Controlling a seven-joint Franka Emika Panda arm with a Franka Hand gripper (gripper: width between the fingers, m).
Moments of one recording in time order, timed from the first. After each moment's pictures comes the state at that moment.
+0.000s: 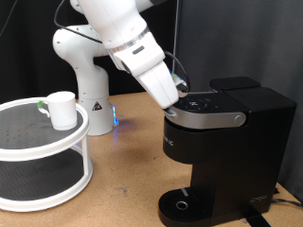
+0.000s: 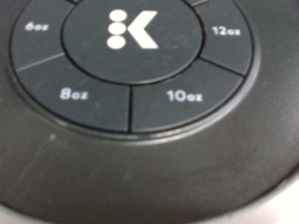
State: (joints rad) arm 0.26 -0.12 -0.31 -2.25 0.55 2.10 -1.09
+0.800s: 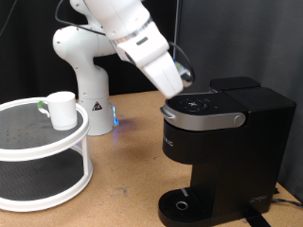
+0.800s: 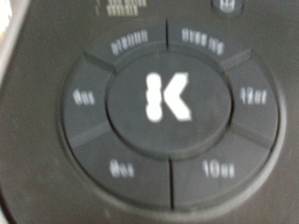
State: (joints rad) arm 0.26 -0.14 -0.30 -2.22 0.55 2.01 -1.06
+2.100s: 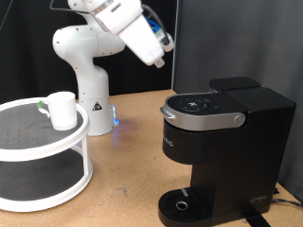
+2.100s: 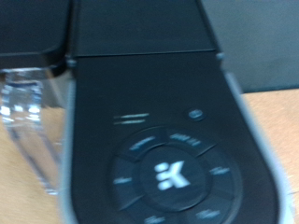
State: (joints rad) arm 0.23 -0.29 -0.34 -2.26 0.64 1.96 -0.97
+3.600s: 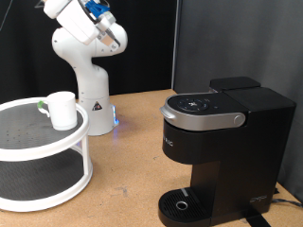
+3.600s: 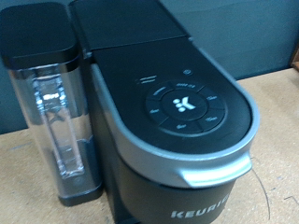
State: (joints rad) arm 0.09 -0.59 -0.39 -2.50 0.62 2.03 -0.92
